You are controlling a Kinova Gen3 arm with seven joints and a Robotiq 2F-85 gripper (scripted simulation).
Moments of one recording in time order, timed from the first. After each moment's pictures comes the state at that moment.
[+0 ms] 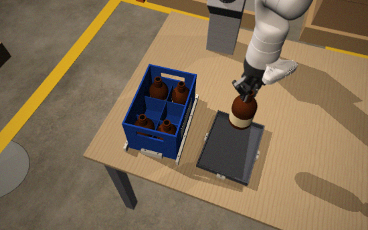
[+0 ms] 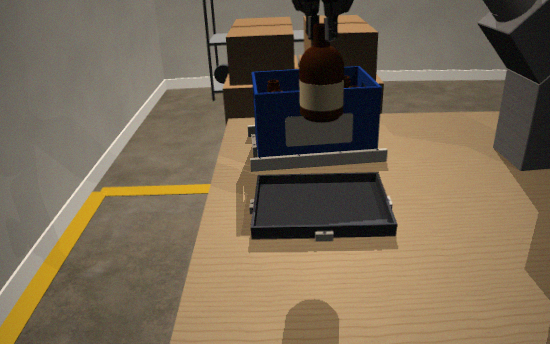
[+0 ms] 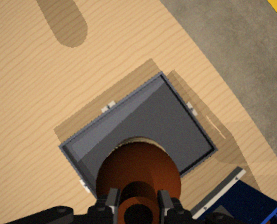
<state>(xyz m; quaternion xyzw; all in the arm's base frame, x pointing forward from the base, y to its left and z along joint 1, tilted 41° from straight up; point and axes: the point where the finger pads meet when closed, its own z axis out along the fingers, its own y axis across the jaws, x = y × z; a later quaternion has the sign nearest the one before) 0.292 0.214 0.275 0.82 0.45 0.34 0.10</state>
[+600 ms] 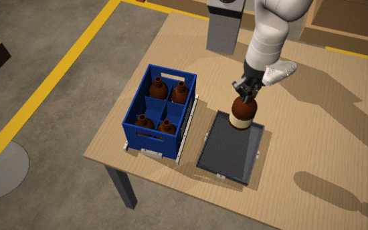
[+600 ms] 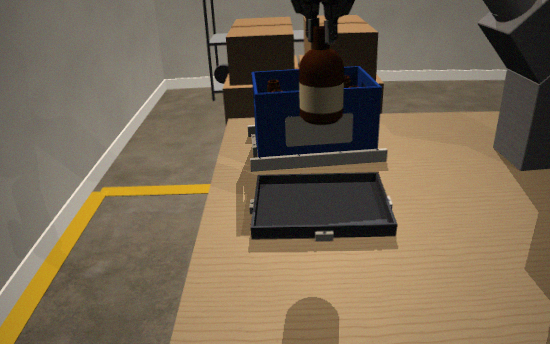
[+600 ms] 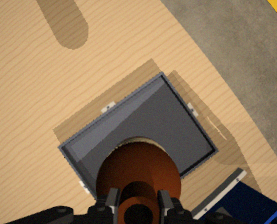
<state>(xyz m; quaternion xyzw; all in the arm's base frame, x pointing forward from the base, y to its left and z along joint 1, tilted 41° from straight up) 0.295 0.216 0.272 0.82 0.45 0.34 0.10</state>
